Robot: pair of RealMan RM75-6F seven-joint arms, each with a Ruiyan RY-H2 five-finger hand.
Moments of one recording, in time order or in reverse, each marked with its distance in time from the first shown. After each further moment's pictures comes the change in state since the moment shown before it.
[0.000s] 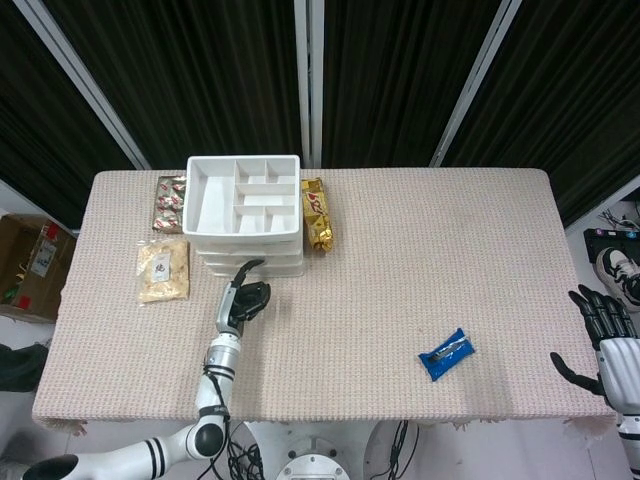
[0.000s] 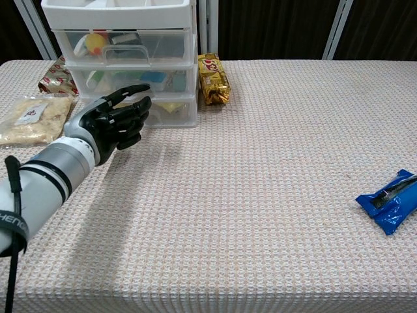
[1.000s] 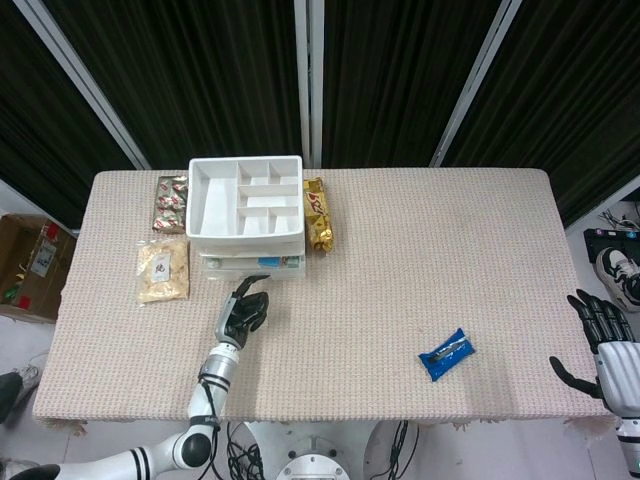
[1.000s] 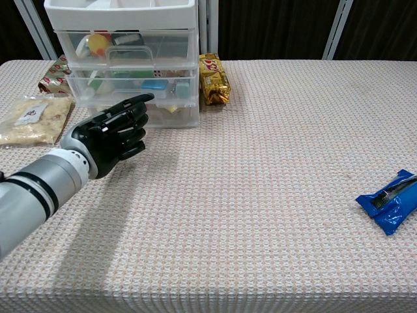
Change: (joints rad) left arm 0.071 0.073 0.046 -0.098 0.058 -0.086 -0.209; right arm -0.009 -0.007 -0.007 0.004 -0.001 -0.013 0.001
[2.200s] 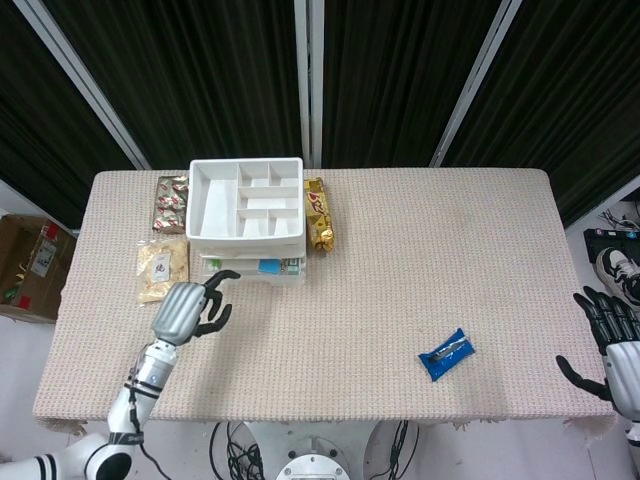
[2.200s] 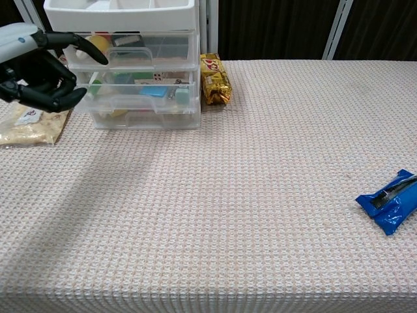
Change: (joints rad) left arm -0.024 0.486 0.161 -0.292 0.248 0.189 1.065; right arm -0.009 0.048 0.002 -0.026 -0.042 0.045 -0.009
